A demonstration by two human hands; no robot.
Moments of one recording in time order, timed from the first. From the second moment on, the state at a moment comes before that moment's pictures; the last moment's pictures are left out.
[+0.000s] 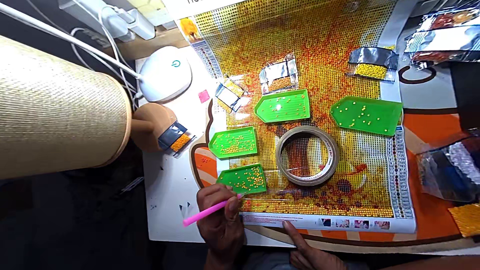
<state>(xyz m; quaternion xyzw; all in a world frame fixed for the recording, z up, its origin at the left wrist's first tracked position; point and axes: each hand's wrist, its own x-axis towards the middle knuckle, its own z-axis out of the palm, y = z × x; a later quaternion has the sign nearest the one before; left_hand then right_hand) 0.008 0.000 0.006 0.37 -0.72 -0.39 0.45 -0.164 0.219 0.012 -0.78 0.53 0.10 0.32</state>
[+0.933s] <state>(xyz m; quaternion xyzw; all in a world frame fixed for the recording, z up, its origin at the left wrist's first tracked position) -0.002 -0.003 0.014 0.45 -0.72 -0.37 0.38 -0.142 0.207 -0.008 -0.26 0.69 -0.43 0.53</state>
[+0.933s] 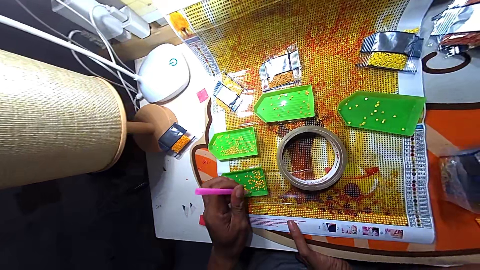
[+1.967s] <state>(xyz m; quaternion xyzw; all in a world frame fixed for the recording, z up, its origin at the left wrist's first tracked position) -0.013 0.077 0.007 0.36 -0.72 -0.43 0.40 -0.140 0.203 -0.007 -0.21 0.58 -0.52 0.59</state>
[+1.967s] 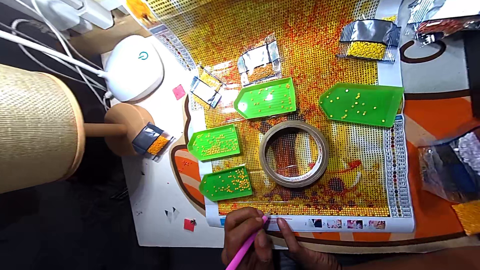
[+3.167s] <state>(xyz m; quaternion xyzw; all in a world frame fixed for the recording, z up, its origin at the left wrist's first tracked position) -0.018 0.078 0.004 0.36 -0.77 -0.39 0.36 -0.153 0.191 0.007 -0.28 0.62 -0.49 0.54</state>
